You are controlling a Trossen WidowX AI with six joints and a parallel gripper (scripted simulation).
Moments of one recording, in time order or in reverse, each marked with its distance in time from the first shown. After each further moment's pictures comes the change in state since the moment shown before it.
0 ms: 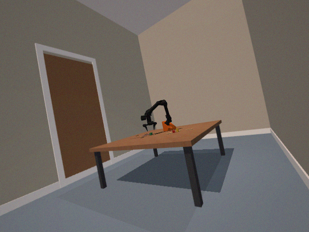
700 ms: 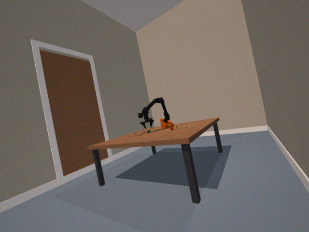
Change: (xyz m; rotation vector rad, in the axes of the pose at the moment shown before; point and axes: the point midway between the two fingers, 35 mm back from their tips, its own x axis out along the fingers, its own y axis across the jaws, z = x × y) arm -0.003 -0.008 -0.001 -0.288 -0.087 -0.009
